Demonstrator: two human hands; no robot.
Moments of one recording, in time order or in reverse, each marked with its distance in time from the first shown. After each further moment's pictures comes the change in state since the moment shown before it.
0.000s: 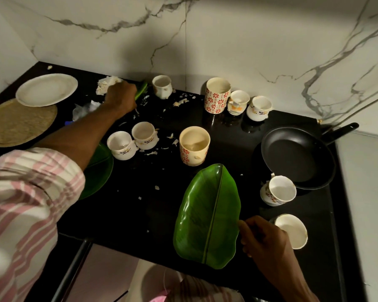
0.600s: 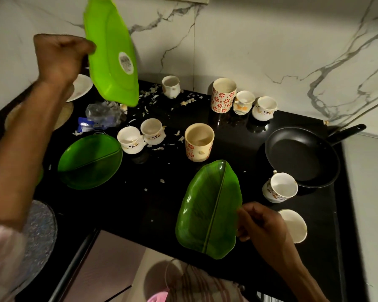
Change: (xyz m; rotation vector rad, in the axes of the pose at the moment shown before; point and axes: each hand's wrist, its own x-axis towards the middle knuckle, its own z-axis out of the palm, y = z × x) left_hand -0.088 -0.065 -0.104 -1.302 0.463 -0.256; right_hand 0.007 -0.018 -0.005 0.220 -0.064 -0.022
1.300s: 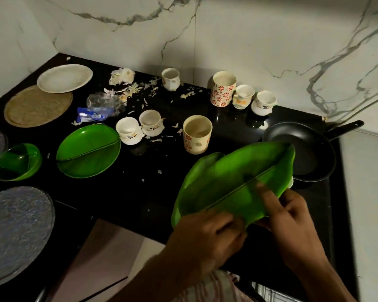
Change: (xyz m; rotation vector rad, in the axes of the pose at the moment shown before) left_hand -0.351 -0.005 0.098 0.399 -0.530 0.841; right_hand -0.016 -0.056 -0.017 0.366 0.190 0.150
